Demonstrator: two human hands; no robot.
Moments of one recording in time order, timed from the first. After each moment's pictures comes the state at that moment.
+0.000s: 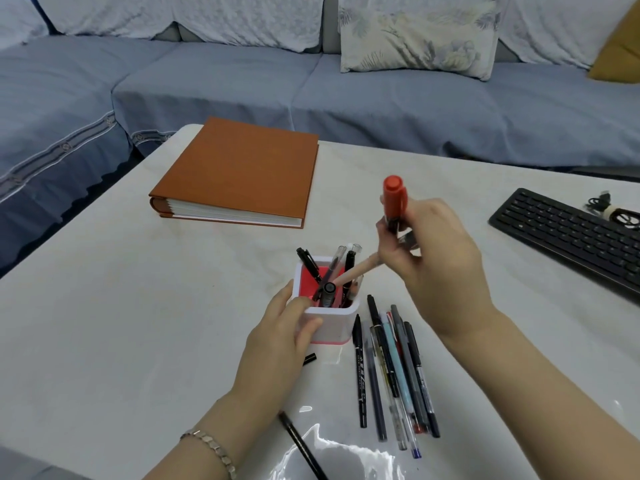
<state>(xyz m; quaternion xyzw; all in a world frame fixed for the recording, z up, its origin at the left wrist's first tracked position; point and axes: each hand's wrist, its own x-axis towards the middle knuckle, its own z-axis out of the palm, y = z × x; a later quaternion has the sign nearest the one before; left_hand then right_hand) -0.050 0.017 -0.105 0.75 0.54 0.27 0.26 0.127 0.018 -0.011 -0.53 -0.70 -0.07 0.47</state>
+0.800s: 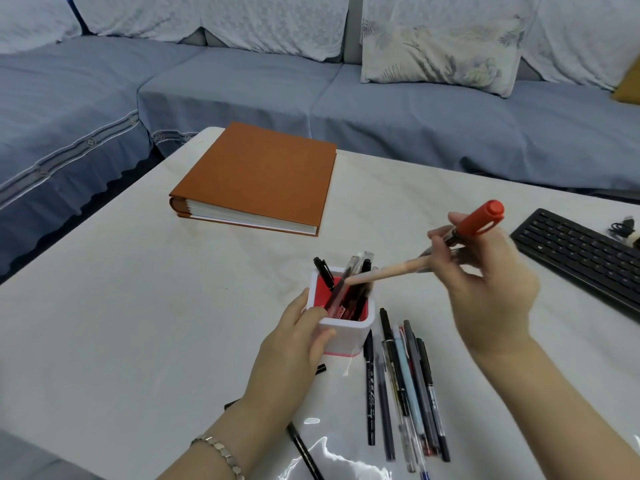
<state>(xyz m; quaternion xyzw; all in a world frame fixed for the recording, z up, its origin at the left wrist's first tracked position) -0.052 0.018 -0.112 0.75 0.54 0.28 0.27 0.147 0.022 -0.030 -0.54 -0.63 -0.08 0.55</state>
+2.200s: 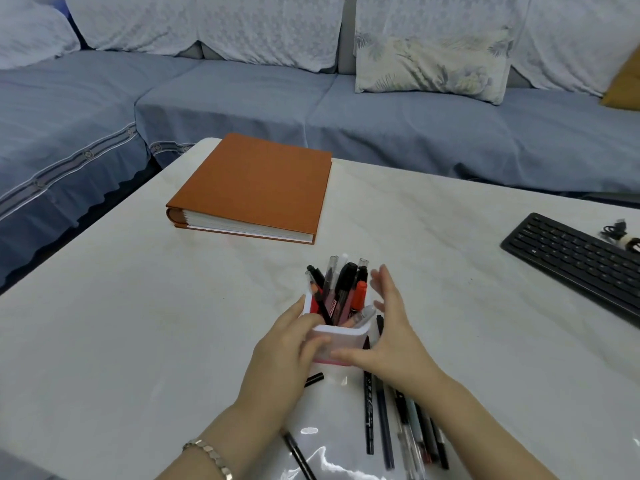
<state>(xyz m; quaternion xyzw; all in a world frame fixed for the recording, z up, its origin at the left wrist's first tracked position) -0.053 0.024 -0.097 0.75 0.53 0.28 0.28 0.107 0.011 -0.089 -0.58 -0.58 0.41 0.40</state>
